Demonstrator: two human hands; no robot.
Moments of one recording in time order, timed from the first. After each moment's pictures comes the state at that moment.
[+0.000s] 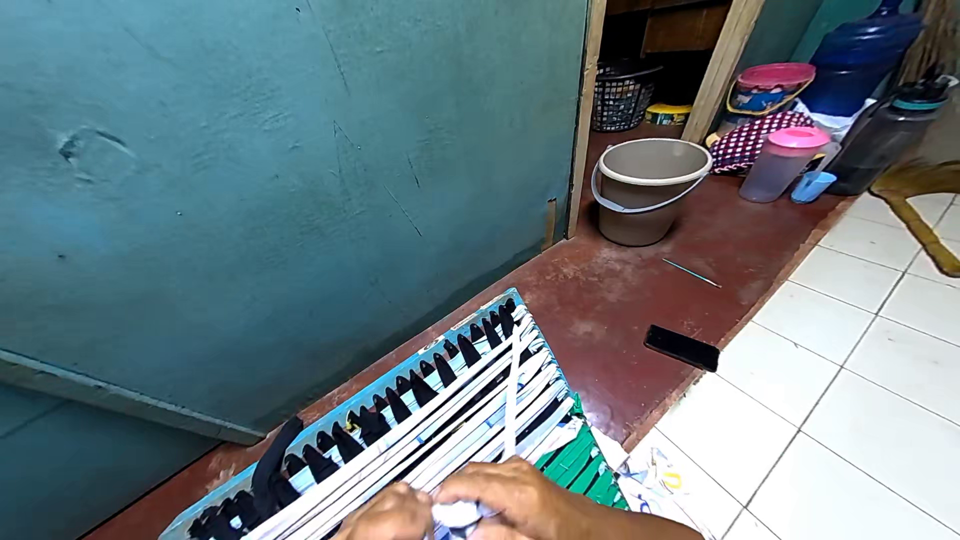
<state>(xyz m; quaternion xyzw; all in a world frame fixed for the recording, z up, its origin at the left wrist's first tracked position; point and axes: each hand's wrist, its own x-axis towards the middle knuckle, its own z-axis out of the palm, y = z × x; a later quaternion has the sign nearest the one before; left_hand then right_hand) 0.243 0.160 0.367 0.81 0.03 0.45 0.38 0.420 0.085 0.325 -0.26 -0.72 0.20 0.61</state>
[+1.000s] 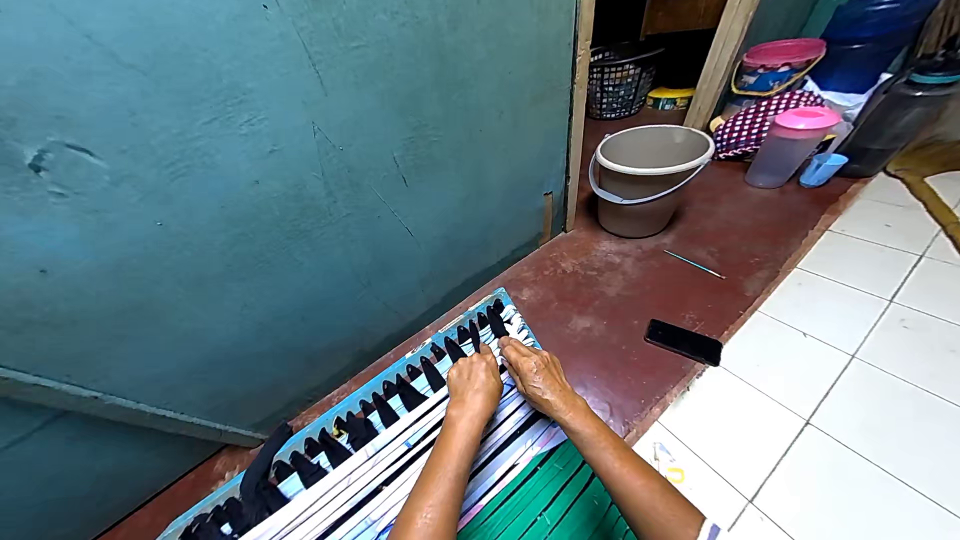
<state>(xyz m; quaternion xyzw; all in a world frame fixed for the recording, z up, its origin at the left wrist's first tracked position) 0.440 0.218 0.329 0.87 0.44 -0.19 0.06 0.530 0.157 0.225 -0.70 -0.59 -0.01 0.41</state>
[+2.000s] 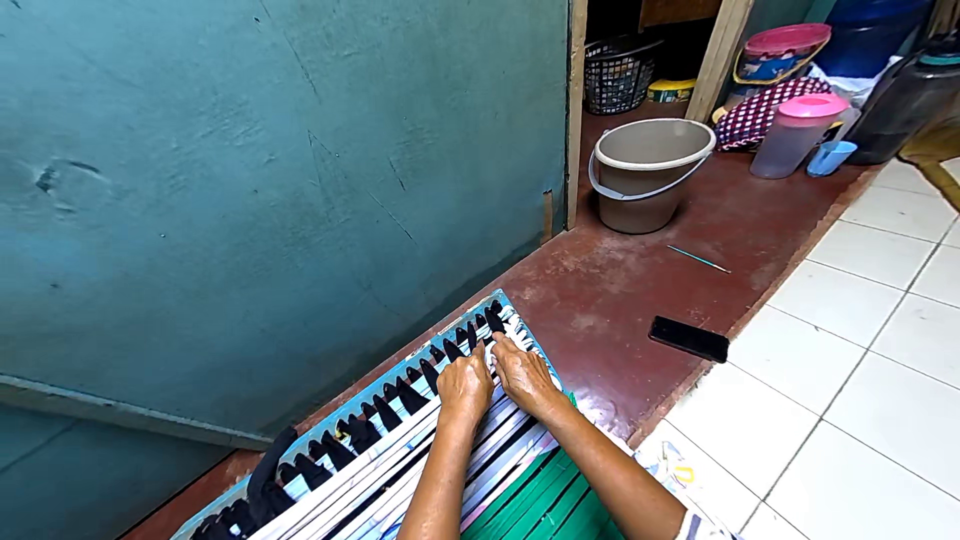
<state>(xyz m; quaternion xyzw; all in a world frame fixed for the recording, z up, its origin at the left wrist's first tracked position) 0.430 0.227 0.327 0.87 0.47 -0.14 0.10 0.520 0.169 0.264 -0.76 -0.55 0.21 0.27</state>
